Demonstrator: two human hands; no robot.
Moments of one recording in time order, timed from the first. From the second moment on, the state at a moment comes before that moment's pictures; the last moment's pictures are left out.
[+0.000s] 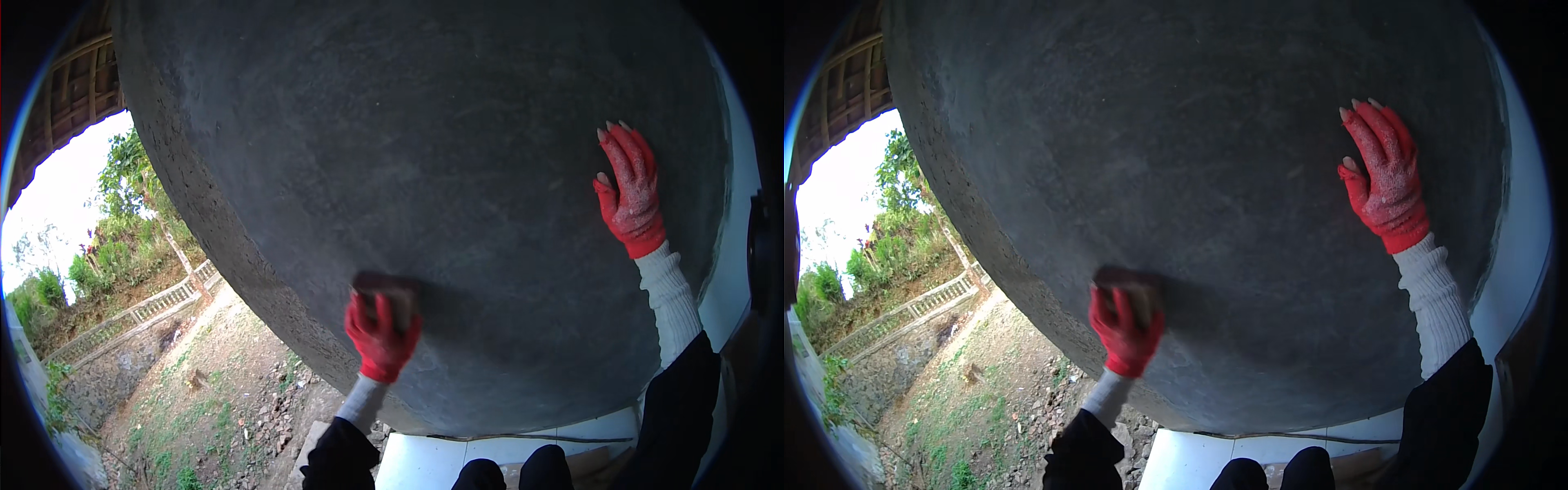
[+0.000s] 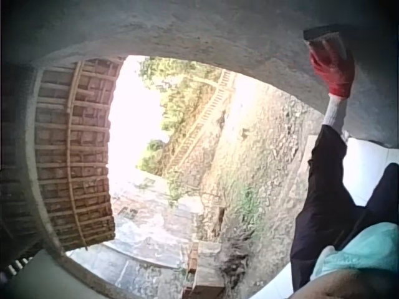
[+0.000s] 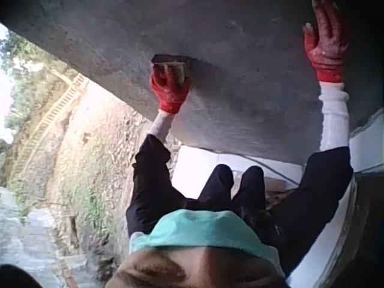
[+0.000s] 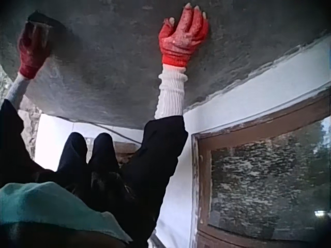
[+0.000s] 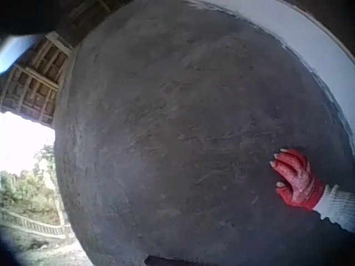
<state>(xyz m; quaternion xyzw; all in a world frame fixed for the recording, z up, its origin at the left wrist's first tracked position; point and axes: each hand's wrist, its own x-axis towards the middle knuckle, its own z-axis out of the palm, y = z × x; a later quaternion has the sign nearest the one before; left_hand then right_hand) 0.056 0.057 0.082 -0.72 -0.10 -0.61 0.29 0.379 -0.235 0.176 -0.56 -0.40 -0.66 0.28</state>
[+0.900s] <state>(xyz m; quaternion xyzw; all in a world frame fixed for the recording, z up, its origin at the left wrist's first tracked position) 0.130 0.055 0.359 -0.63 -0.17 -0.74 0.18 0.376 -0.233 0.174 -0.58 -0.36 -0.67 0.29</state>
